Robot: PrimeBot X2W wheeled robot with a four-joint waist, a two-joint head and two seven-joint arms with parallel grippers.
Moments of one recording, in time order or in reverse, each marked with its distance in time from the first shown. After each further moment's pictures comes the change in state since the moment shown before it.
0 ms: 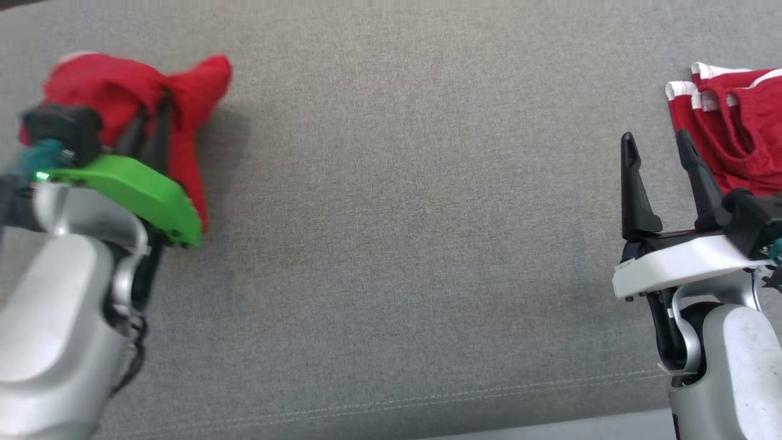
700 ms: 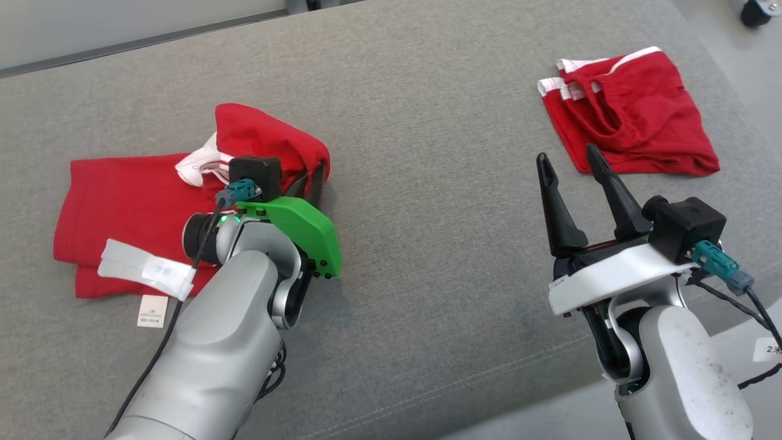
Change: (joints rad) left arm -0.091 -0.445 -0.172 0.579 0.000 -0.079 -0.185; right arm -0.031 0.001 0.186 0.096 0.110 0.000 -0.053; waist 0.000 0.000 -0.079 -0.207
